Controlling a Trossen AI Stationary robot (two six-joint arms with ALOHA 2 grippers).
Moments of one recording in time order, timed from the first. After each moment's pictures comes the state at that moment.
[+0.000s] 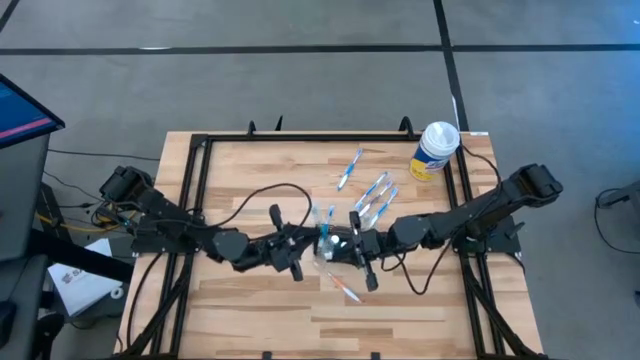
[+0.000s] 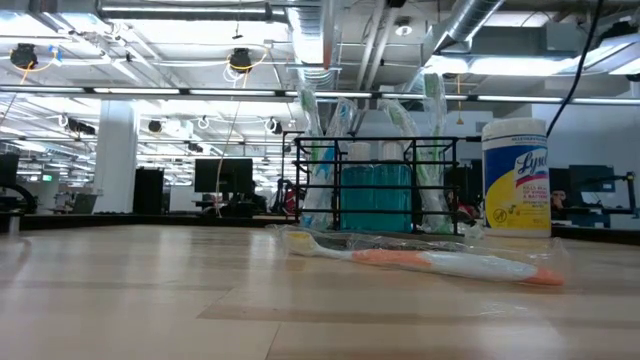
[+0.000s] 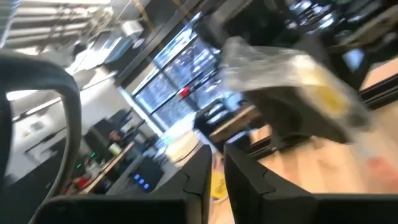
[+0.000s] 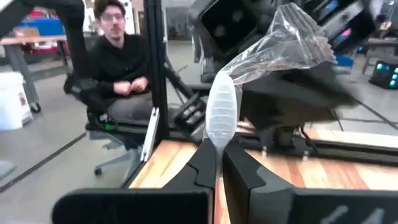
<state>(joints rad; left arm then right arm) -0.47 1.51 0.85 0.82 -0.82 0.77 0.35 1.46 0.85 0.57 0.13 0.02</state>
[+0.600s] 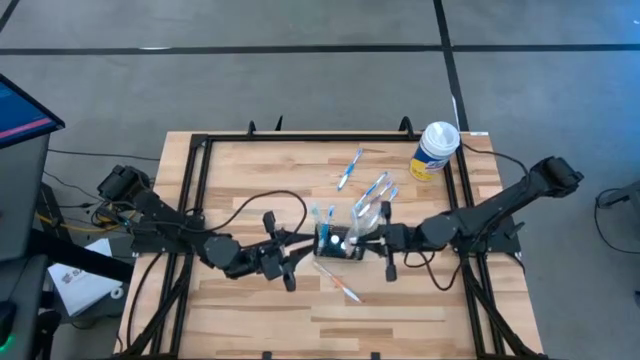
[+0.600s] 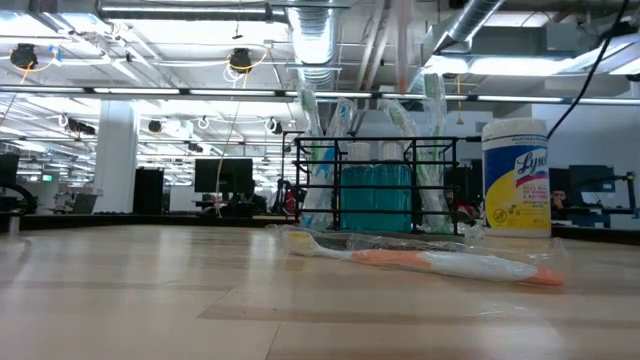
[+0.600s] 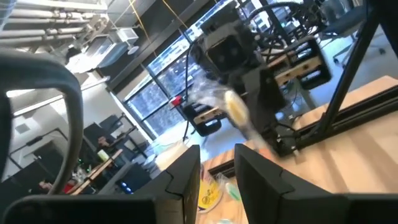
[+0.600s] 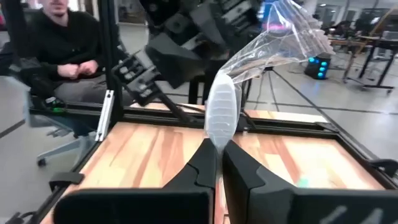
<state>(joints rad) -0.54 1.48 0.85 0.83 -0.84 0.75 0.44 1.20 0.72 0.38 0.43 -0.02</state>
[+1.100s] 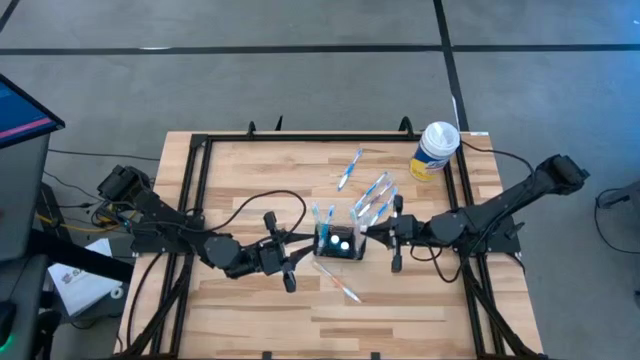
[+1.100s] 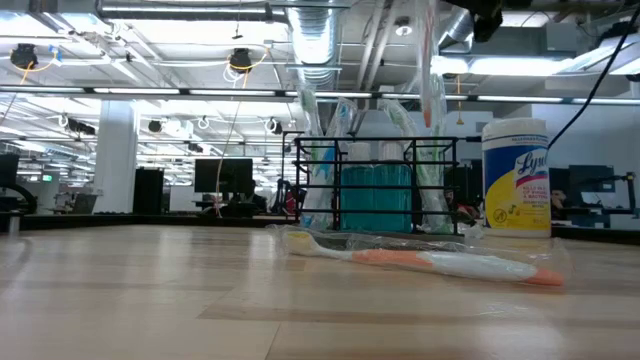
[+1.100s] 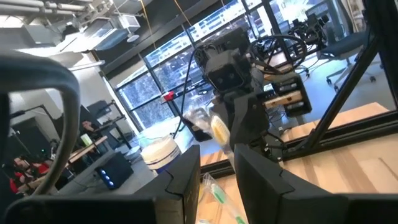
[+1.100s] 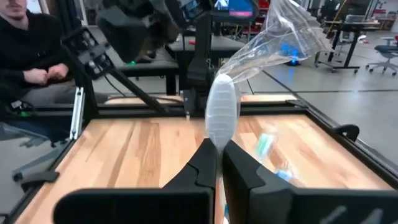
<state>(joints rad) -0.54 1.48 0.85 0.82 -0.84 0.59 0.44 1.09 0.58 0.39 0.53 0.05</state>
